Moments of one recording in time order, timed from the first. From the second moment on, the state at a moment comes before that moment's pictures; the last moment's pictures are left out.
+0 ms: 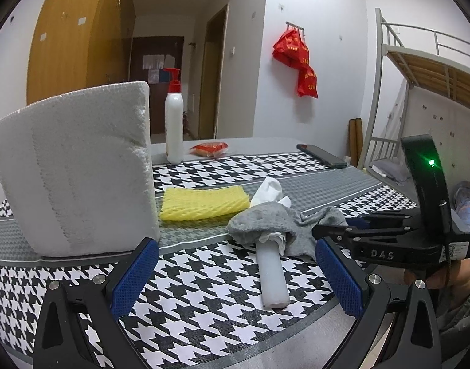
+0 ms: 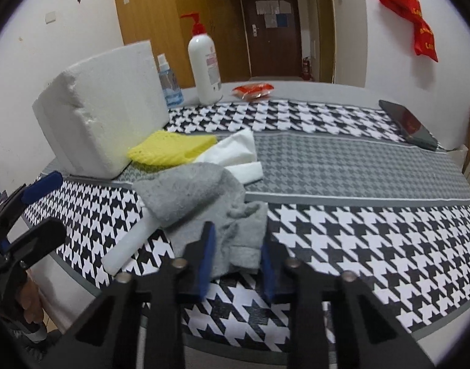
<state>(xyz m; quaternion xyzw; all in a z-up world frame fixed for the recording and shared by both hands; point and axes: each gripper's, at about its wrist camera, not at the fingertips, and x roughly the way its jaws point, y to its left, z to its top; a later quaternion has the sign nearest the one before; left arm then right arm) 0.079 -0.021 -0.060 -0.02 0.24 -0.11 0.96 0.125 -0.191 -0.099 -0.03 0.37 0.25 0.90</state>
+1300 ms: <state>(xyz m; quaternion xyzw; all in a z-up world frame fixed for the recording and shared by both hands) 0.099 -0.065 -0.061 0.02 0.28 -0.15 0.95 0.122 -0.296 -0.080 -0.02 0.33 0.06 0.94</state>
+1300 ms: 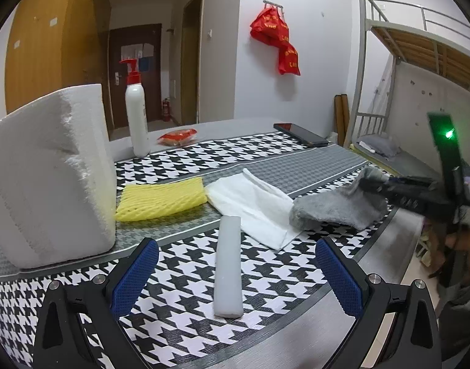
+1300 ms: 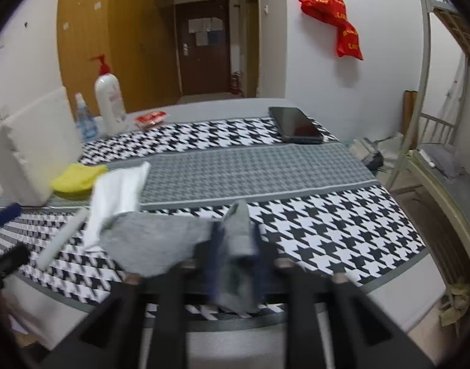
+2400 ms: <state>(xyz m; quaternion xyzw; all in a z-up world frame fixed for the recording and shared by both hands) 0.194 -0.121 -0.064 -0.01 0.37 -0.15 0.91 0.120 -0.289 -0.091 0.01 0.33 0.16 0.93</state>
